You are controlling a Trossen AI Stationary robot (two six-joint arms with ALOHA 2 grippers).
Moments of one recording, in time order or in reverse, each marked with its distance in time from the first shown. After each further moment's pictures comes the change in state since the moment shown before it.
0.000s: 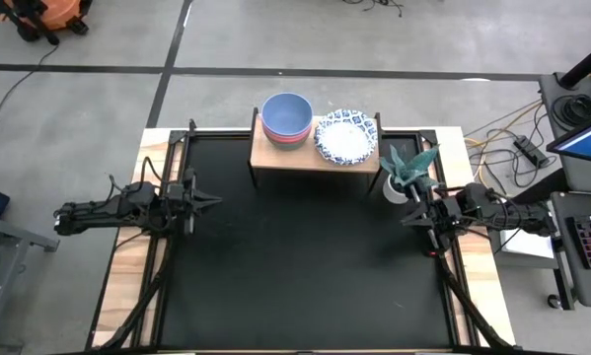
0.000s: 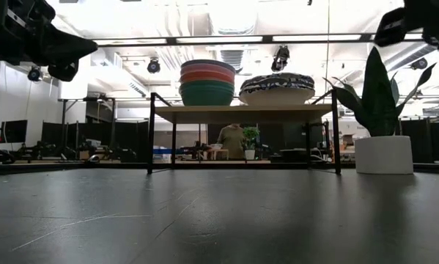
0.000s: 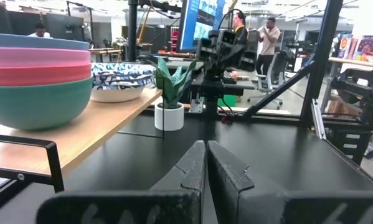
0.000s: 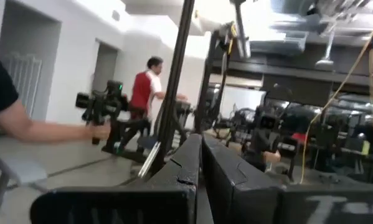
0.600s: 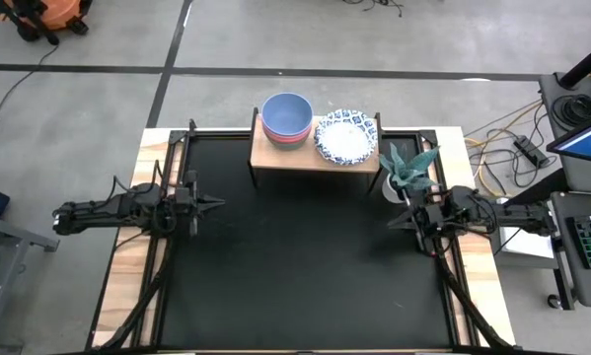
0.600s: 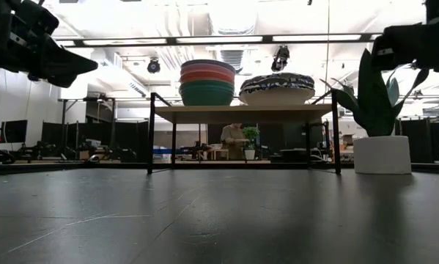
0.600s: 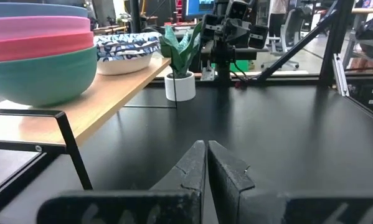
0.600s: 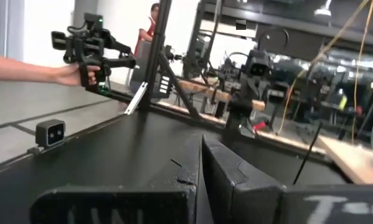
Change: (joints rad) left arm 0.000 0.018 0.002 -0.117 -0.036 0.091; right arm 0.001 0.020 -0.027 -0.247 0.061 -0.169
